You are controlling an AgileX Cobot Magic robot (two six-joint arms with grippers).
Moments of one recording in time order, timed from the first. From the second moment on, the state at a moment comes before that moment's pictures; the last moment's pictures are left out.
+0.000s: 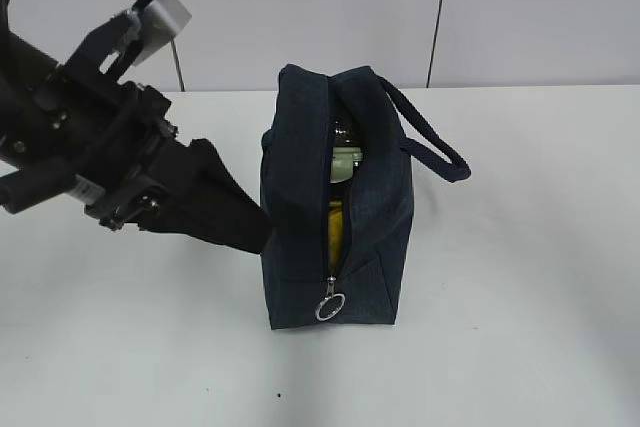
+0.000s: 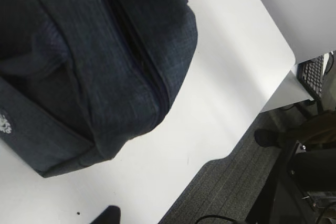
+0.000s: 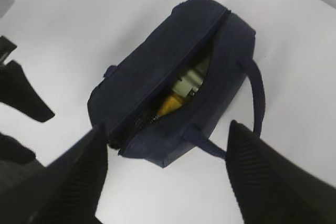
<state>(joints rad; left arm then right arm) -0.43 1.45 -0.99 -0.86 0.98 0.68 0.44 1.53 -1.78 0.18 1.25 -0.22</state>
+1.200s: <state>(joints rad) -0.43 1.39 -0.94 -0.81 0.71 0.68 0.44 1.13 -0.66 1.02 0.76 -0.67</state>
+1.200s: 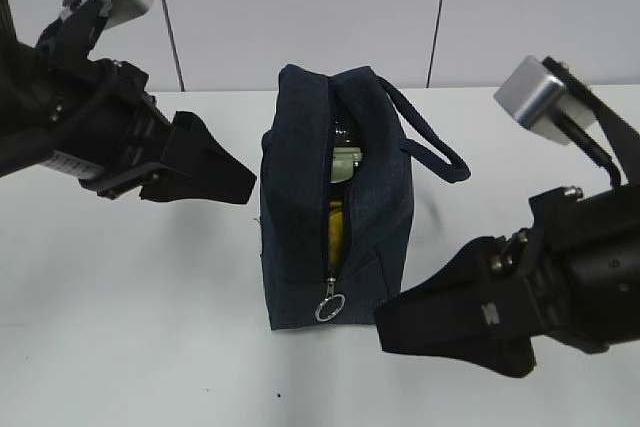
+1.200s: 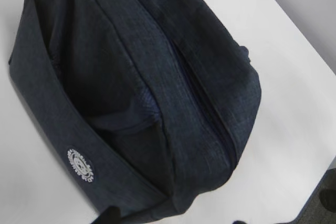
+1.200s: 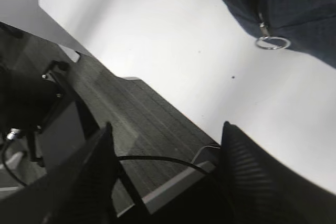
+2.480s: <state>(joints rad) -0.43 1.52 -0.94 -1.13 0.65 0.88 0.44 1.29 -0.49 1.42 0.64 -1.07</state>
